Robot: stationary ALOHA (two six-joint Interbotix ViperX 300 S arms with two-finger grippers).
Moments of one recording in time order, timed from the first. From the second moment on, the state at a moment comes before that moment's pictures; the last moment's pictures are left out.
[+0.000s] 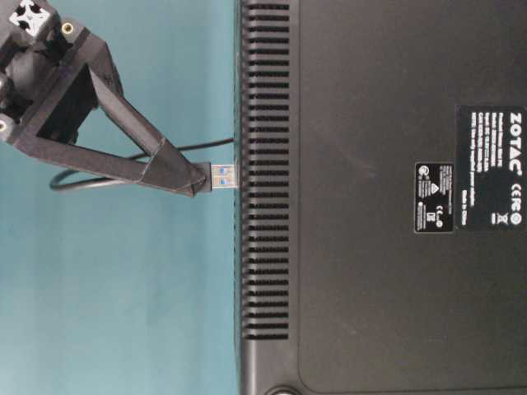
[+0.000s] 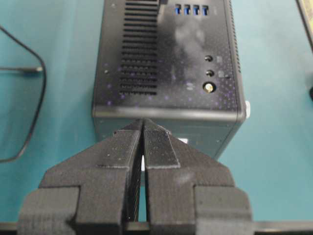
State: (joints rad) left arm -0.04 -0.77 0.84 0.01 0.33 -0.05; right arm 0.16 -0.07 0.17 -0.19 0.87 0.22
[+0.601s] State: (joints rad) left arm -0.04 -0.77 0.84 0.01 0.33 -0.05; right arm 0.17 -0.07 0.17 -0.19 0.88 0.22
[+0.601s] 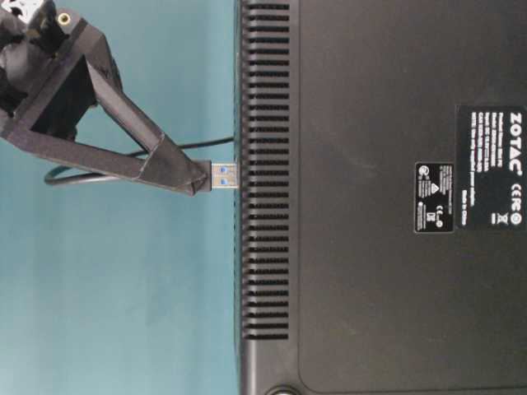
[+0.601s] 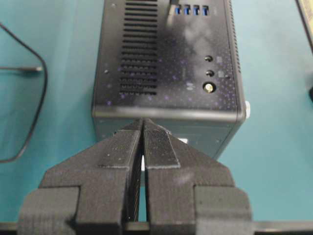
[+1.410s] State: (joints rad) left arm -0.04 -0.77 0.84 0.01 0.33 -0.05; right arm 0.18 -0.06 0.17 -0.19 0.89 0.23
